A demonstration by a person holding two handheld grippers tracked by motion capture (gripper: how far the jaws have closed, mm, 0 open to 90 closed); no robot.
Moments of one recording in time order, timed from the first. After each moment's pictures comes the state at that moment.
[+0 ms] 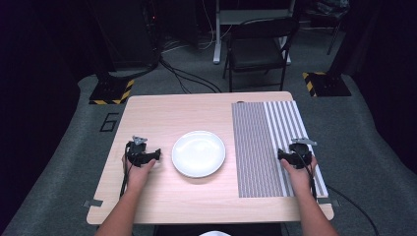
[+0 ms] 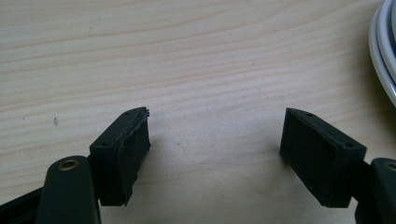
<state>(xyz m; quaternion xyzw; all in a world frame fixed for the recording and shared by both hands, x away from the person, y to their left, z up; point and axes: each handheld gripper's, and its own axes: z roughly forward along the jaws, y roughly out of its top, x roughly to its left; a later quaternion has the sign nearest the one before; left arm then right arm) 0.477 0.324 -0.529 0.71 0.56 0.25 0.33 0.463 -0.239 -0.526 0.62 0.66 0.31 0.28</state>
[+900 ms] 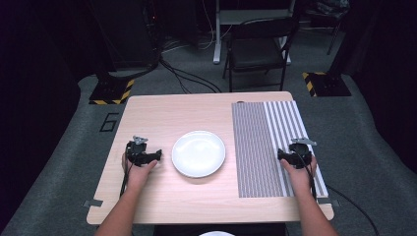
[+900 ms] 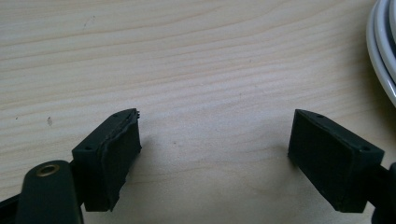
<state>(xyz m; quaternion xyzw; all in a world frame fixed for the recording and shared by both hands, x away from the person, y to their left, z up) 0.478 0.323 -0.529 0.72 0.56 0.25 0.33 0.462 -0.239 -0.526 0.62 0.66 0.31 0.28</state>
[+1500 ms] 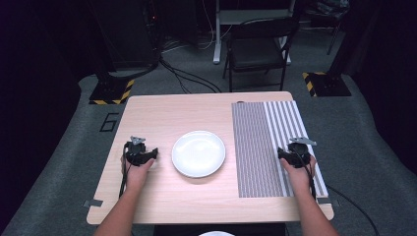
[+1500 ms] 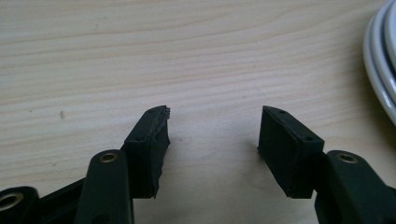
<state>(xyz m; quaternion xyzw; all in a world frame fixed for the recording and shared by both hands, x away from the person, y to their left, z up) 0.474 0.326 -0.524 0.70 0.58 0.24 0.33 0.457 -0.230 -0.515 0.61 0.67 0.33 0.28</state>
